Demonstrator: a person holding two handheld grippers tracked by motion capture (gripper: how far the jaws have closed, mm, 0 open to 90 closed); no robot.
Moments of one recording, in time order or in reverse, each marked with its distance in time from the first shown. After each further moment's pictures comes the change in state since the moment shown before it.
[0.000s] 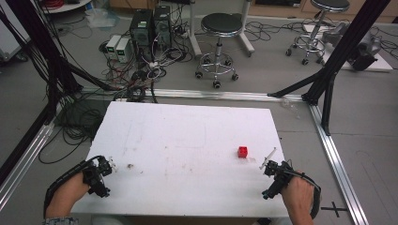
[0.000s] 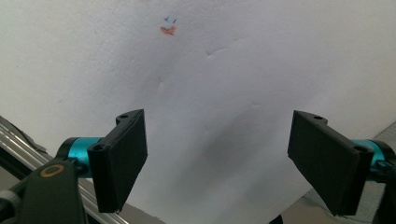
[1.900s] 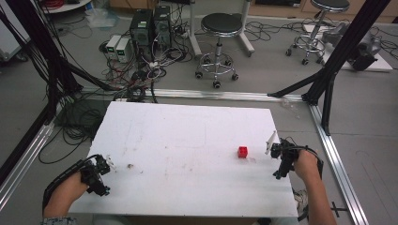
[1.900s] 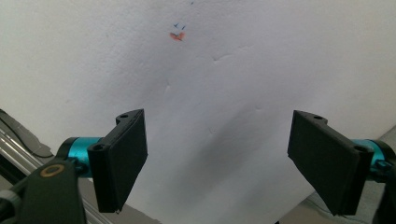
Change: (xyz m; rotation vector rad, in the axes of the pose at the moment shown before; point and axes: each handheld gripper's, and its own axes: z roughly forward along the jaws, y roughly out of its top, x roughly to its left) left arm 0.003 -0.003 -0.004 -0.050 0.001 -0.030; right arm -0.079 0.024 -0.014 0.074 -0.028 -0.352
